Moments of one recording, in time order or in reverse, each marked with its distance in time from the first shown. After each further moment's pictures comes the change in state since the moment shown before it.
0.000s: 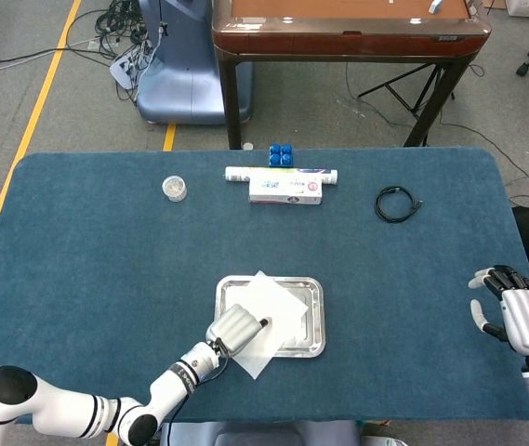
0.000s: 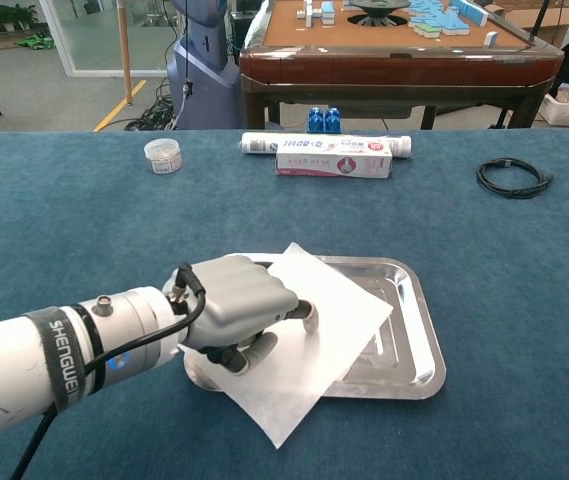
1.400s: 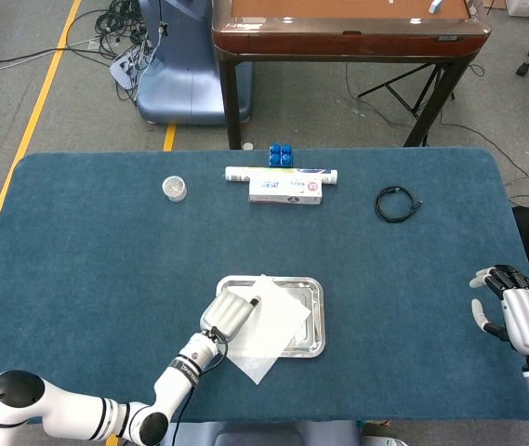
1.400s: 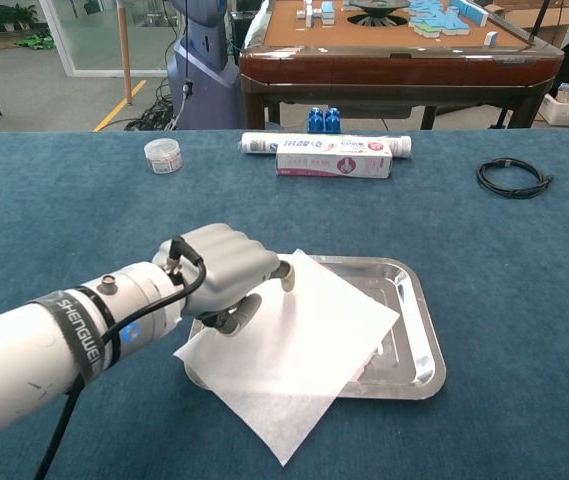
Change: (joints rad) left arm 0.015 -0.059 -0.058 0.021 -0.127 0.154 0.146; right arm 0.001 0.000 0.002 0.001 0.005 -0.003 0.000
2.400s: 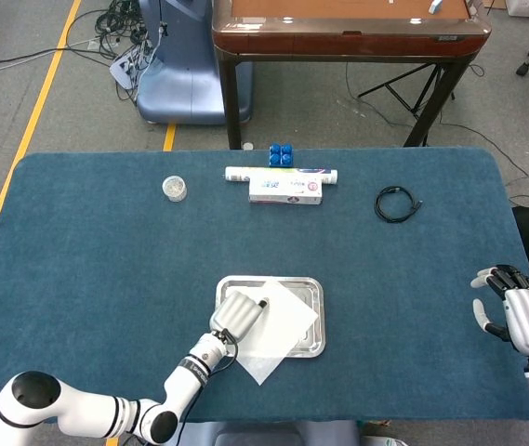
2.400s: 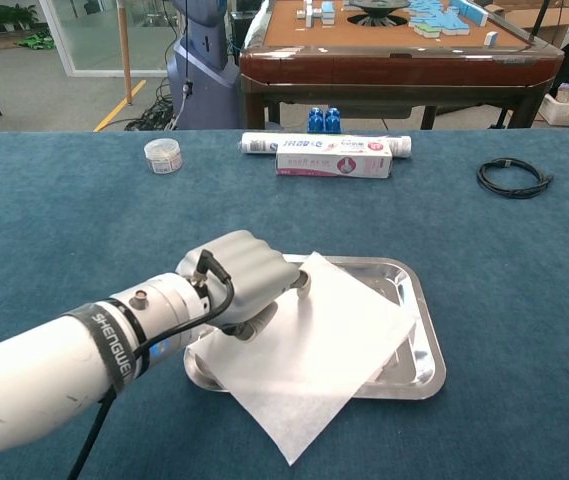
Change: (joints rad) left arm -0.023 -0.071 0.002 0.105 0.038 -0.027 0.028; right arm -0.003 0.006 -0.001 -0.002 -0.003 0.004 0.012
